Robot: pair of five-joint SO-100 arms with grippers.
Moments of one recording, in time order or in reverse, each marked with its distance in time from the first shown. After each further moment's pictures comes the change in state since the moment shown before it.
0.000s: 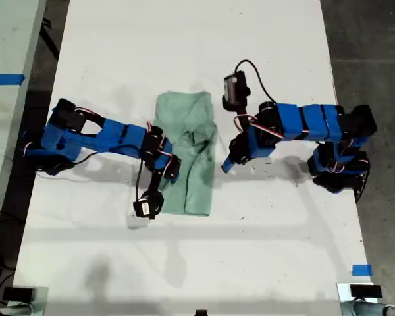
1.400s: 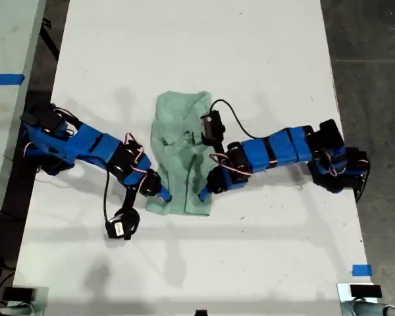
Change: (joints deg) arm 0 12.2 13.7 12.9 3.3 -16.0; arm 1 -8.3 -26.5 -14.6 -9.3 9.0
